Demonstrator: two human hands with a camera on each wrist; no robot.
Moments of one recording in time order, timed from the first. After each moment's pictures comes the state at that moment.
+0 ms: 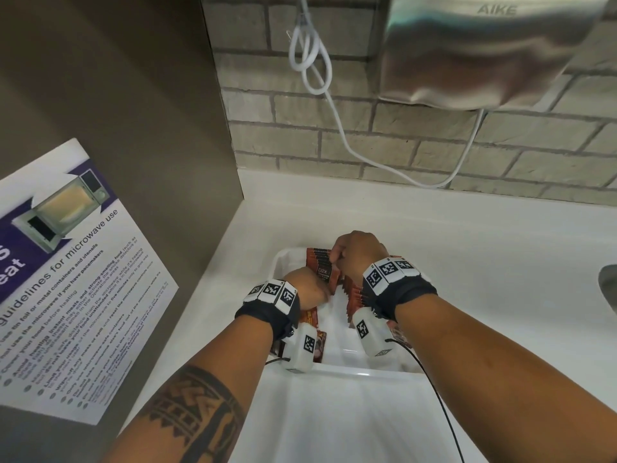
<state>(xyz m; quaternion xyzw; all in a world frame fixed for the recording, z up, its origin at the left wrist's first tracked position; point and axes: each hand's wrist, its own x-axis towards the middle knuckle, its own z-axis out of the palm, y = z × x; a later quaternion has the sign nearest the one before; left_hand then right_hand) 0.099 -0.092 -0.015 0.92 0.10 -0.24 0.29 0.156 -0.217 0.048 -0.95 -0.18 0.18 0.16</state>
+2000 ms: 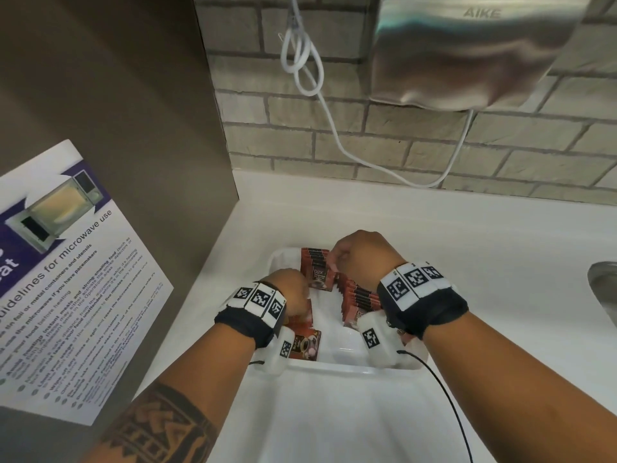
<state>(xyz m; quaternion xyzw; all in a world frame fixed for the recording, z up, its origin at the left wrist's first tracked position) 0.078 -0.088 0.012 0.96 0.06 -0.26 0.13 0.130 -0.243 0.084 -0.94 -0.25 0.18 0.18</state>
